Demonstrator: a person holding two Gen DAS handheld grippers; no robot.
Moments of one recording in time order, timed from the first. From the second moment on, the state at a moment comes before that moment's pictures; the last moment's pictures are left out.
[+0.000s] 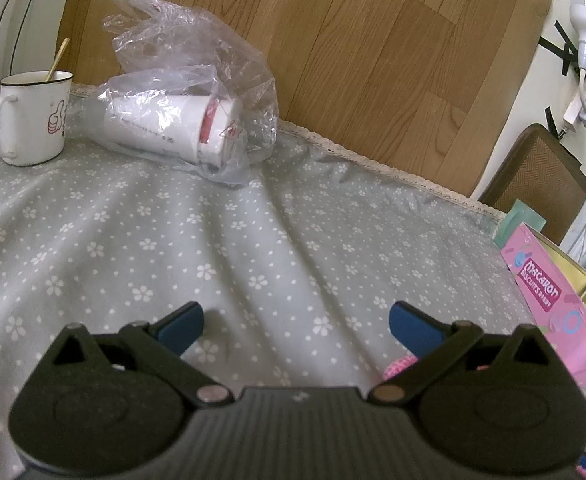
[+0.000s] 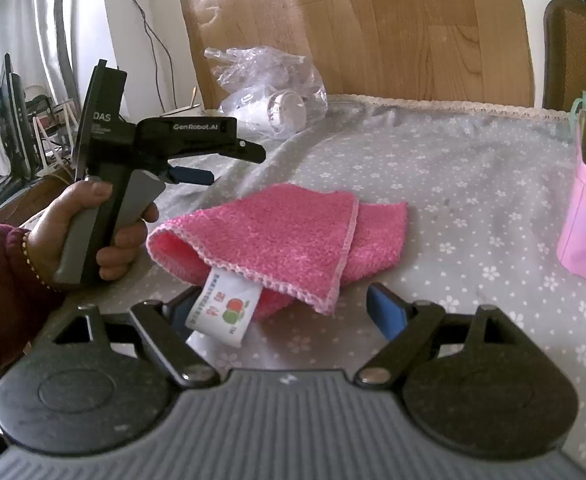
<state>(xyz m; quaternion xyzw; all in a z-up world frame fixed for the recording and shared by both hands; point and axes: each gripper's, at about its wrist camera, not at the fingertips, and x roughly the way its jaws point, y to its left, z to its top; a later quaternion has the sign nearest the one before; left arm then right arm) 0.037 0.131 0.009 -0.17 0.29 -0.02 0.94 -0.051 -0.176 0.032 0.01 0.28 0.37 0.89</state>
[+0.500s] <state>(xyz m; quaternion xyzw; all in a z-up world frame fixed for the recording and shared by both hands) 0.037 0.131 0.009 -0.17 0.29 -0.02 0.94 -0.051 -0.177 0.032 0.02 0.28 0.37 0.89</state>
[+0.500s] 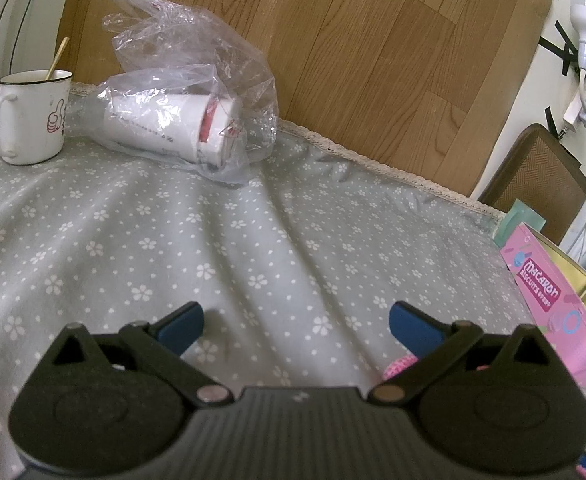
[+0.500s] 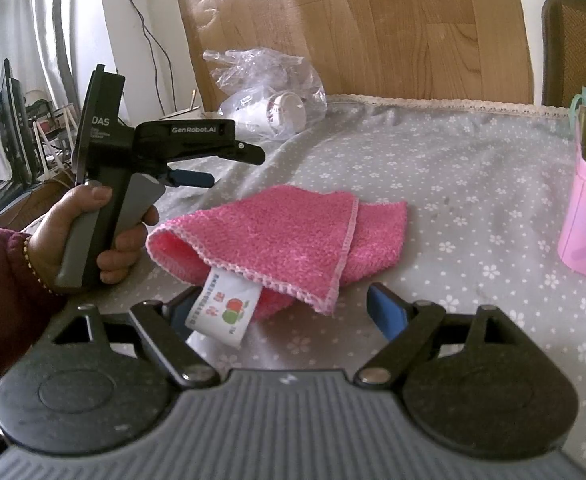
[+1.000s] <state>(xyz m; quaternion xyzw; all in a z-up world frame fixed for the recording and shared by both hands) 0.037 0.132 0.010 -0.17 0.29 -0.02 0.94 -0.050 -0.178 0.031 0.03 0.29 0.37 0.88</state>
